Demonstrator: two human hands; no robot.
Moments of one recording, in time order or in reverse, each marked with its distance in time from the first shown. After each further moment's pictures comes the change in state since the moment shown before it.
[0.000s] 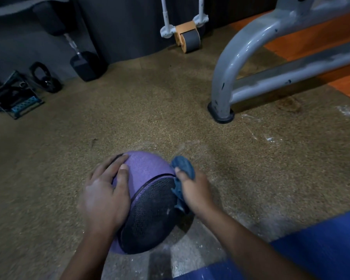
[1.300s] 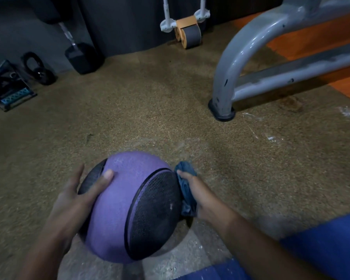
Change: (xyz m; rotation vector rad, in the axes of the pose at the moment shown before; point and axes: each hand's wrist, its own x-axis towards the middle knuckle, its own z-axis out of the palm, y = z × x) left_hand 0.008 -0.024 -0.042 -0.338 -0.284 -0.489; right_hand 0.018 0.015 0.001 0.281 -0.263 0.559
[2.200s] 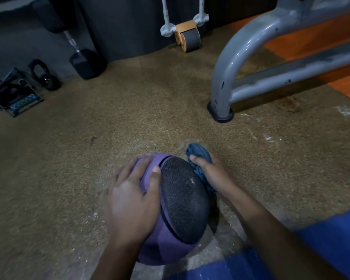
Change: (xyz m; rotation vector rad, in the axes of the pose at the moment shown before) left_hand -0.041 0.026 0.084 0.410 0.159 0.458; right_hand -0.038 -0.045 -0.037 -0.316 0.083 -0.502
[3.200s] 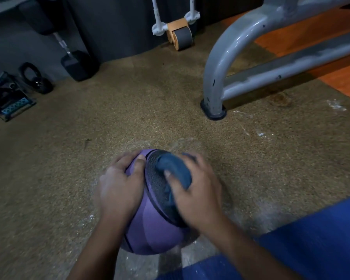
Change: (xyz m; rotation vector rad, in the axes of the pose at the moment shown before) left_hand 0.027 0.009 -0.005 -0.121 -0.022 -0.184; right_hand -0.064 -0.003 0.032 -0.495 0.302 -0.489
